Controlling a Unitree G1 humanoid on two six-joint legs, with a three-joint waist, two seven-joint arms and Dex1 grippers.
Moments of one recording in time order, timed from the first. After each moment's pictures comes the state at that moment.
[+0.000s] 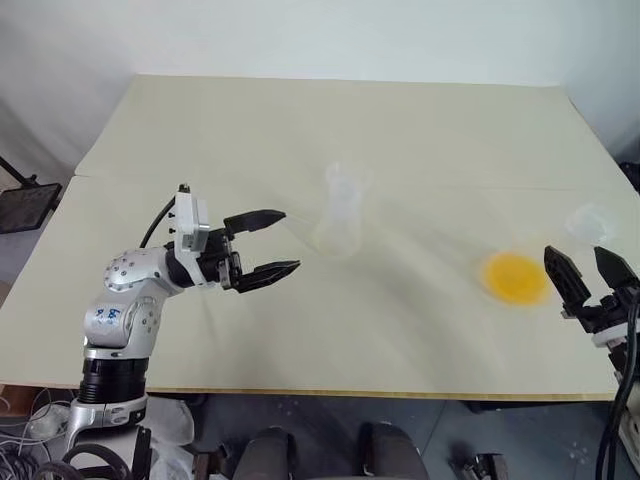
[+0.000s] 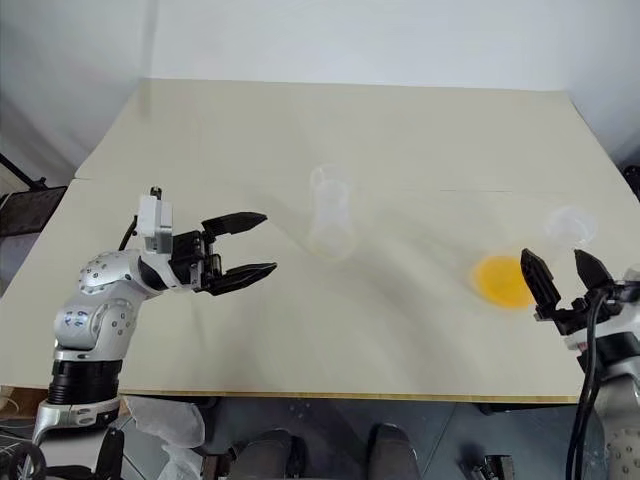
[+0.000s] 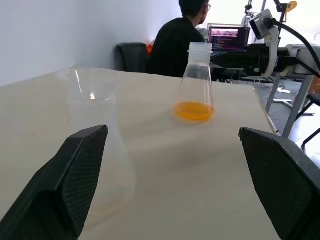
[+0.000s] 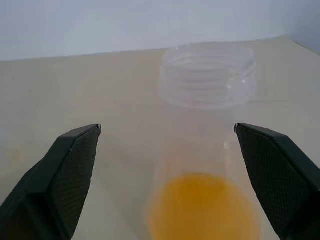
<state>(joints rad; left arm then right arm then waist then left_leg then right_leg) -0.43 0.51 0.15 -0.10 -0.57 0.32 -1.09 0.16 -0.54 -0.63 -0.41 0.84 0.39 0.34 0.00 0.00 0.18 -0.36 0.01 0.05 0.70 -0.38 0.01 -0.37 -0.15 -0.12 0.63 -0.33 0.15</state>
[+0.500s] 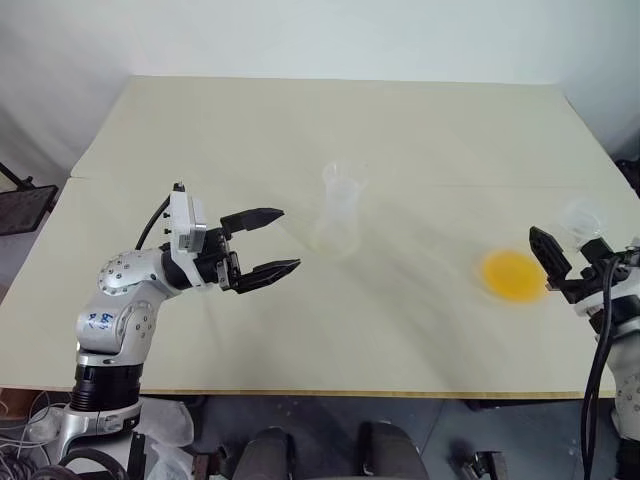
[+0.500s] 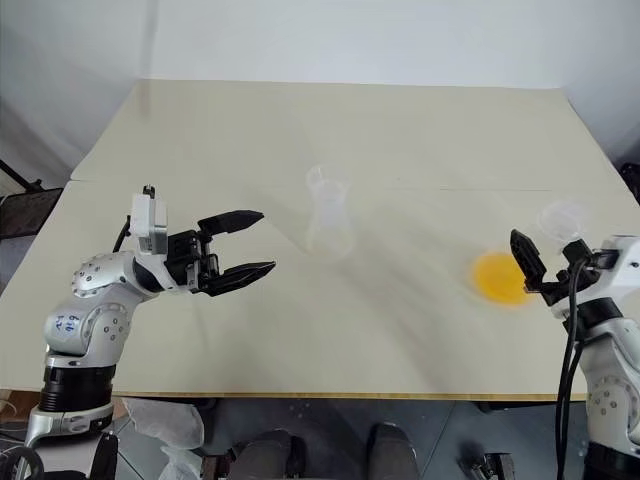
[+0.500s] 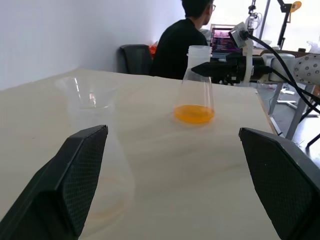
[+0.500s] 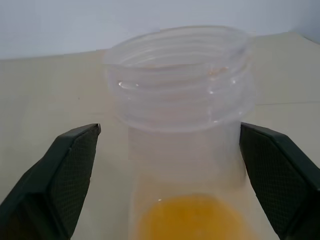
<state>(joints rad) -0.41 0.52 0.15 -0.16 -0.60 0.34 -1.04 -0.06 -0.56 -0.56 -0.17 0.71 0.35 0.43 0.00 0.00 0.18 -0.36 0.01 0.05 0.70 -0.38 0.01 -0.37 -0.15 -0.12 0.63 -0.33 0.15</state>
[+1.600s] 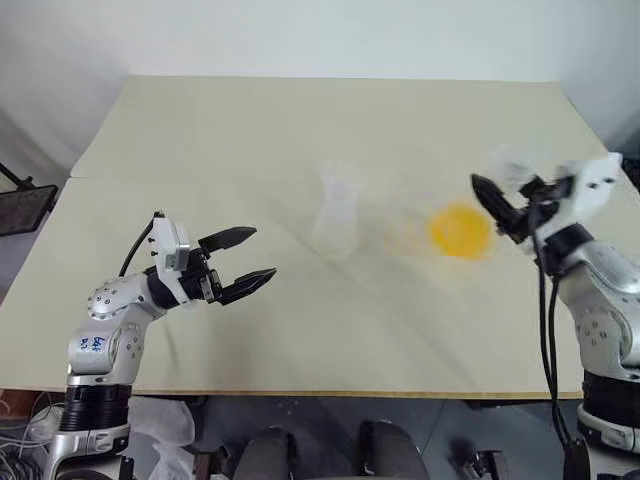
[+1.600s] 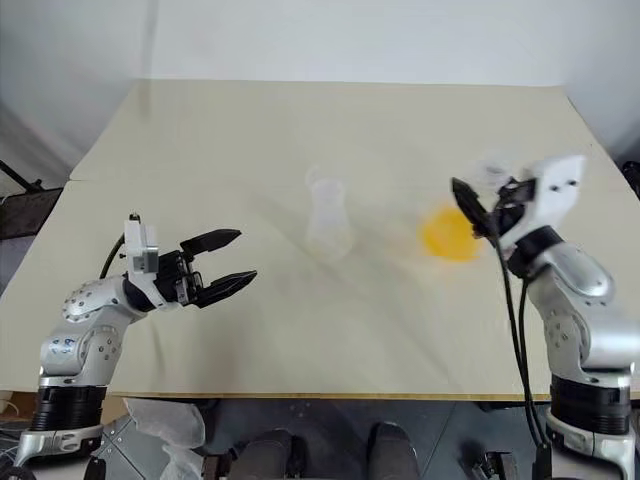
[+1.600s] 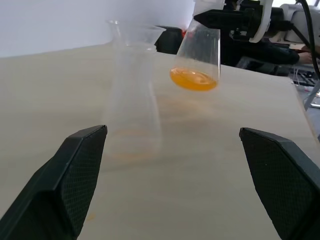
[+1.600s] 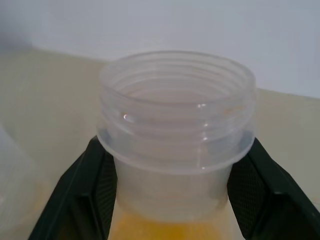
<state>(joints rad) -0.29 0.53 0.19 -0.03 -0.57 0.21 -1.03 -0.42 -0.63 -0.24 -0.29 0.53 0.55 0.34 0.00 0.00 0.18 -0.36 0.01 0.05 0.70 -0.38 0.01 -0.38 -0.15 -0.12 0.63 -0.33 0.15</state>
